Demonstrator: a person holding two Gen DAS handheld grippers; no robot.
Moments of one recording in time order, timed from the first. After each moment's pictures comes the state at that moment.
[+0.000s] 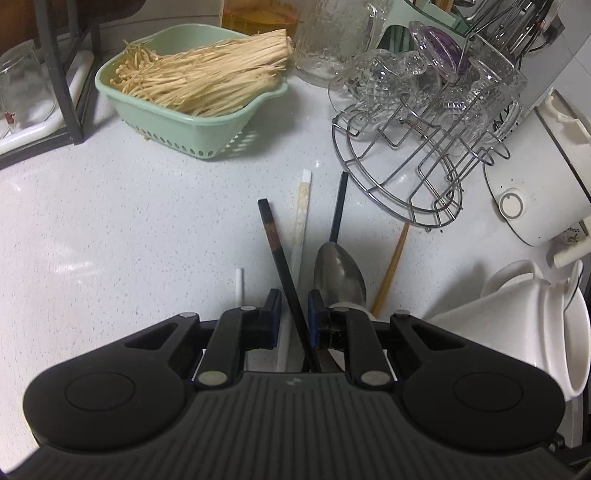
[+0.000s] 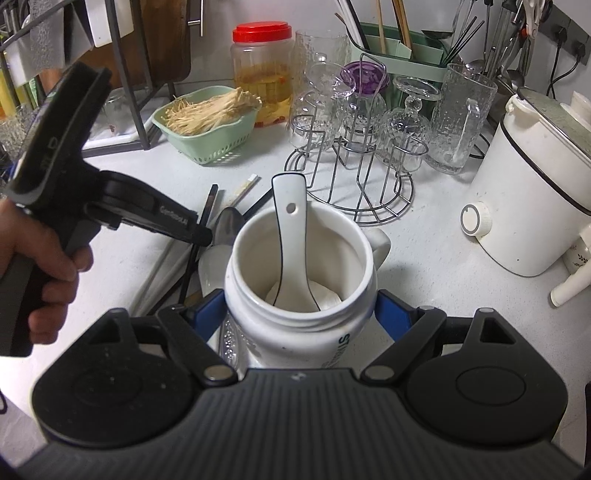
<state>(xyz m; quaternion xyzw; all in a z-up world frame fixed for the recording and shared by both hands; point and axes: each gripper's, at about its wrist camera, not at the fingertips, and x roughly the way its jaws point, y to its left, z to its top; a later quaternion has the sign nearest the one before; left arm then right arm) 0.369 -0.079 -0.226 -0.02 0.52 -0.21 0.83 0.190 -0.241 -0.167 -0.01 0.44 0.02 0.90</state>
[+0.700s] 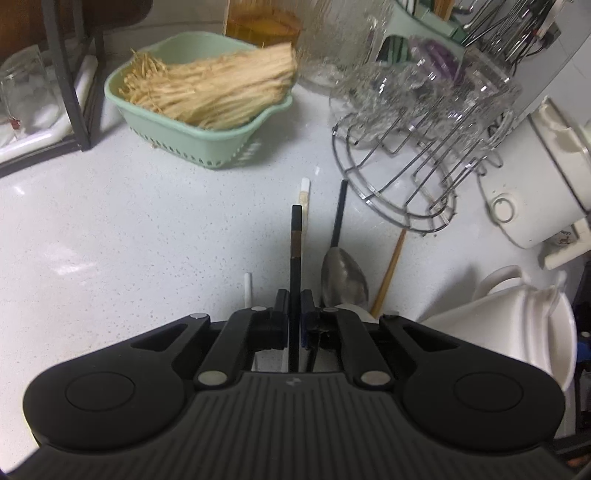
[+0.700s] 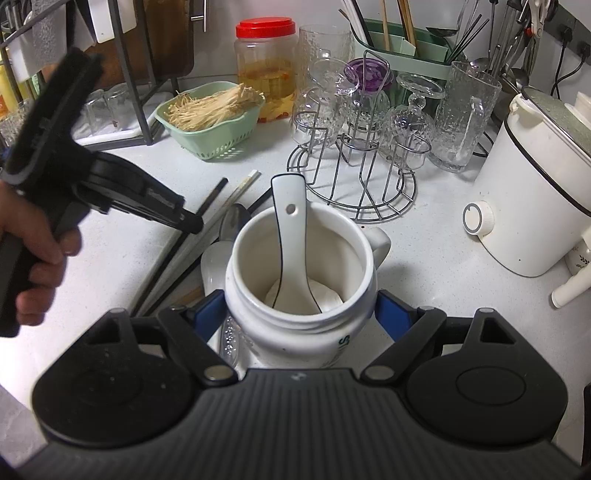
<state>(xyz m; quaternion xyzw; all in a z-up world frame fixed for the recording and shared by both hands) 0.365 -0.066 -0.211 -0.03 0.52 -0.22 0.83 0.192 -0.242 -0.165 -0.01 0.45 0.03 0.89</state>
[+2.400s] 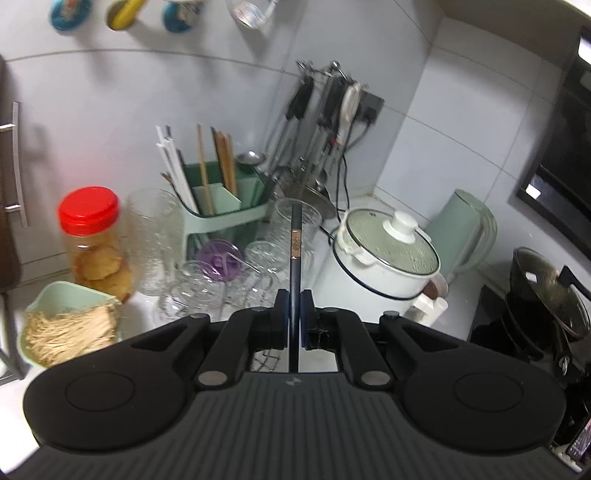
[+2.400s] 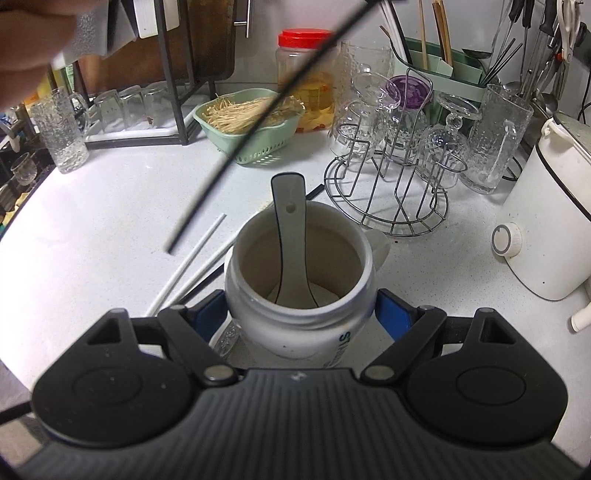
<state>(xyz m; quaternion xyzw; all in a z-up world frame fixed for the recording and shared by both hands) 0.335 -0.151 -0.040 -0.01 0.31 -0.41 0.86 0.185 -0.227 -0.166 -0.03 0.42 0.08 0.90</state>
